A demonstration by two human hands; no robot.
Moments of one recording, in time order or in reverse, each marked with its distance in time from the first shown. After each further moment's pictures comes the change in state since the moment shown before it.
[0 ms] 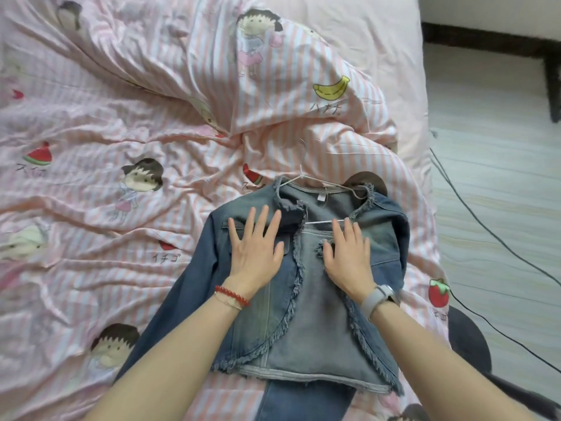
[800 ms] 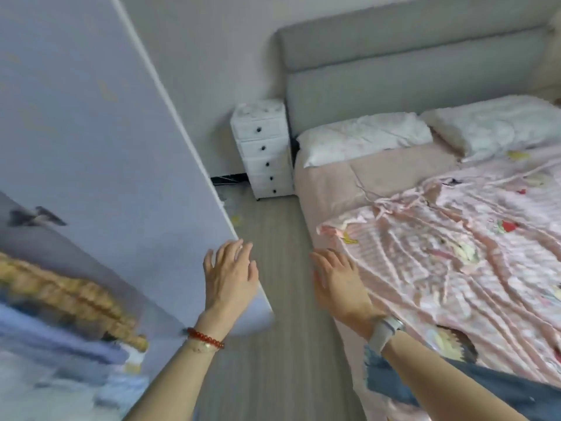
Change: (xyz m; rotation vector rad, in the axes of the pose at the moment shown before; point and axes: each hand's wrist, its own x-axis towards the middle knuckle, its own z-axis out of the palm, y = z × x) left_hand -0.703 -0.226 -0.109 0.090 0.741 -1.331; right_hand -0.493 -0.438 0.100 -0.020 -0.153 -1.699
